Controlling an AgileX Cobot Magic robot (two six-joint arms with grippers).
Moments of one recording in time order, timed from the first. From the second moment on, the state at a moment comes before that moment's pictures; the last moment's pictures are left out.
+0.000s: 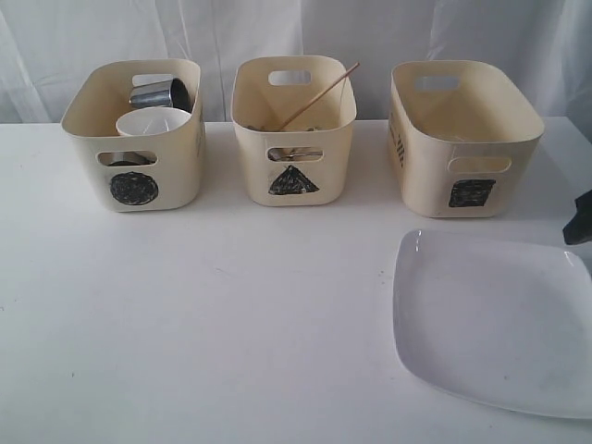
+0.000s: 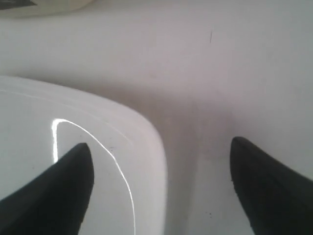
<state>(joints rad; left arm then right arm) 0.16 0.00 0.02 -0.23 0.51 0.24 -0.54 1.83 -1.14 0.54 0.70 -0.77</state>
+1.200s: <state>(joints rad) 0.16 0.00 0.02 -0.23 0.51 0.24 -0.44 2.05 -1.16 0.70 0.91 -1.28</state>
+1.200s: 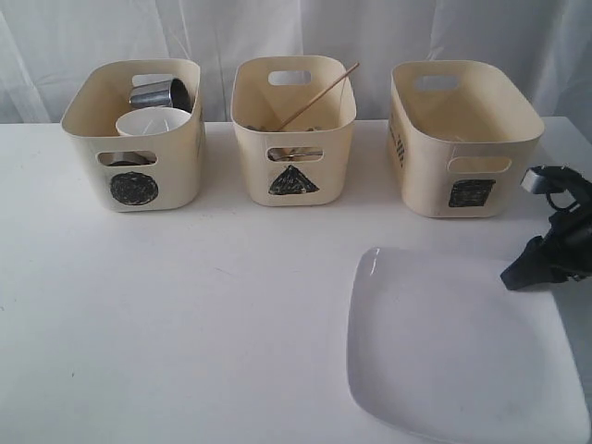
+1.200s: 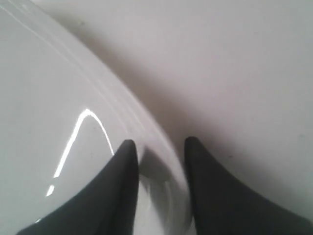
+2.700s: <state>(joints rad) 0.16 0.00 0.02 -0.23 0.51 0.24 -0.44 1.98 -1.13 0.82 1.22 -1.26</state>
